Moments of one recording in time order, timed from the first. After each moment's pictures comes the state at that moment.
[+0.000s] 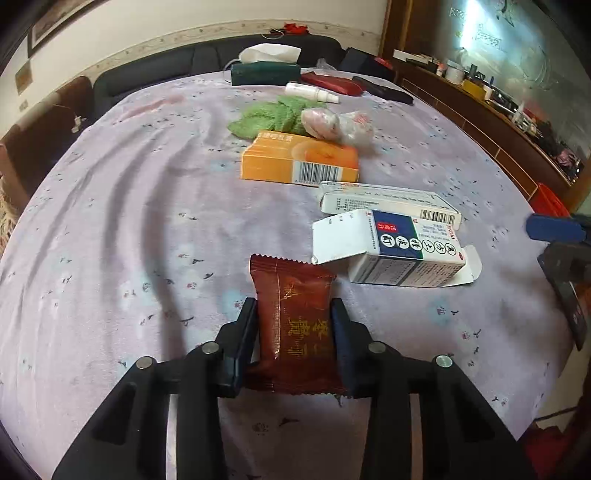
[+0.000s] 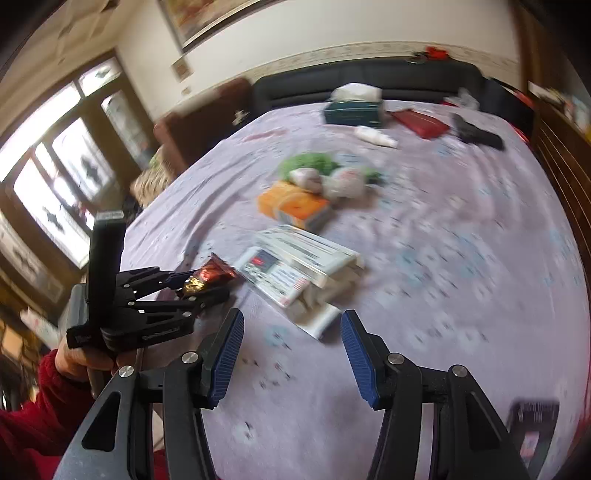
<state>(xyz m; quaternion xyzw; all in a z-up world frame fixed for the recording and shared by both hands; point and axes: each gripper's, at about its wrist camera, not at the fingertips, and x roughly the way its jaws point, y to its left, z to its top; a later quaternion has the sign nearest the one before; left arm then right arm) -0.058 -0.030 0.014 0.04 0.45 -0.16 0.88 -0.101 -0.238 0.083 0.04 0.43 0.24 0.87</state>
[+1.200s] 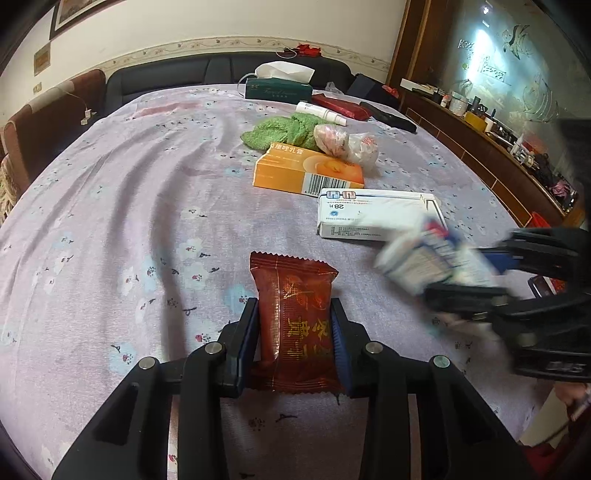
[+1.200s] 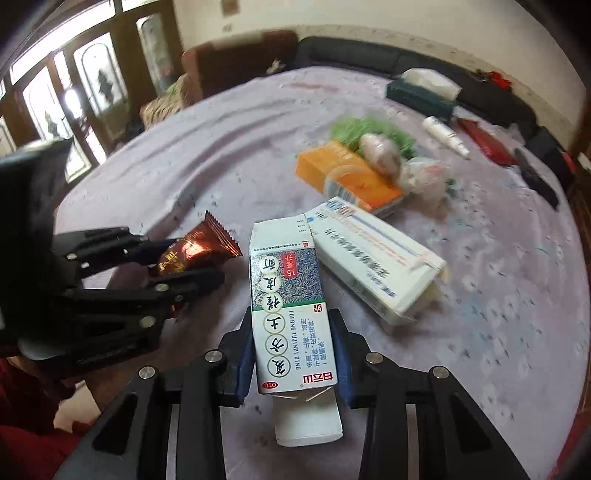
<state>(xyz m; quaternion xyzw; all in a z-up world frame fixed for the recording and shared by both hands) -0.070 -0.020 0.012 -0.01 0.42 -0.15 0.90 -0.067 -0.168 0.046 -0.09 0.45 0.25 0.85</state>
